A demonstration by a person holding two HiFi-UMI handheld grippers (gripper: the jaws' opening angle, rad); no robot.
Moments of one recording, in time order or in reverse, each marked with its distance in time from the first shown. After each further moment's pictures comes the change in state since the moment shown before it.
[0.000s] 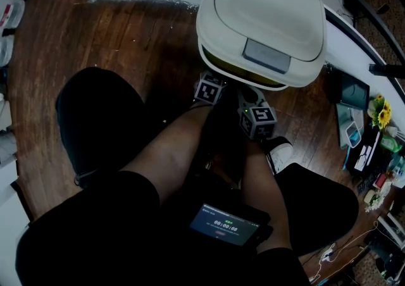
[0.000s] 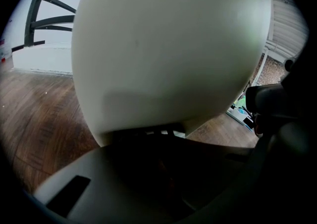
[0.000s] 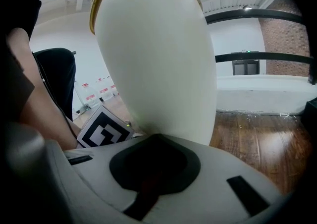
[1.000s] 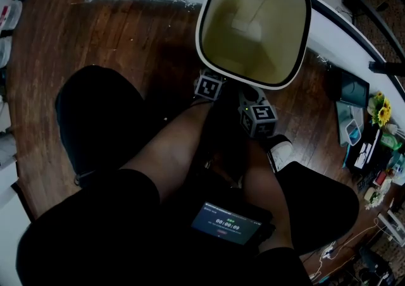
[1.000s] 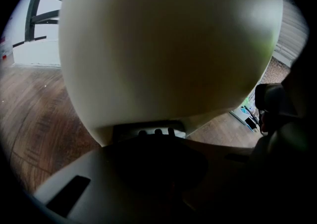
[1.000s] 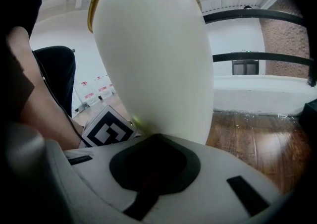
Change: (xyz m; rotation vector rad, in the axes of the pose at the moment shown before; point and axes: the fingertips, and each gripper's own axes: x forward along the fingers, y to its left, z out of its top) left arm 0.003 0.009 0.001 -0.014 0.045 0.044; right arm -0.001 -0.007 -0.002 -0.013 0.025 -0.015
